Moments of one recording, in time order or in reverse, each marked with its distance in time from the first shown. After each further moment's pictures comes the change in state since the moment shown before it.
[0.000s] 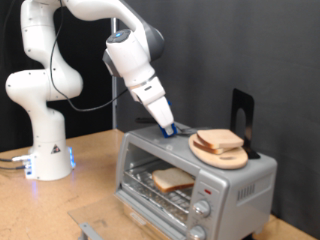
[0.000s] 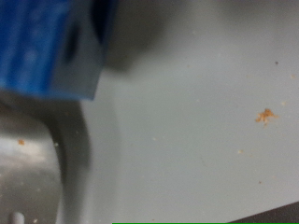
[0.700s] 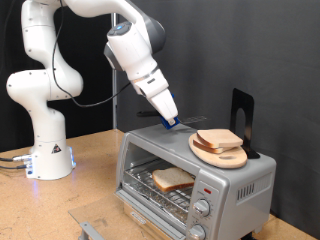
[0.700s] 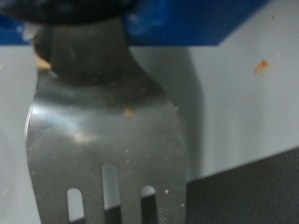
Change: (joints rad) arm 0.001 -0.004 -0.020 0.036 0.006 -0.049 0.000
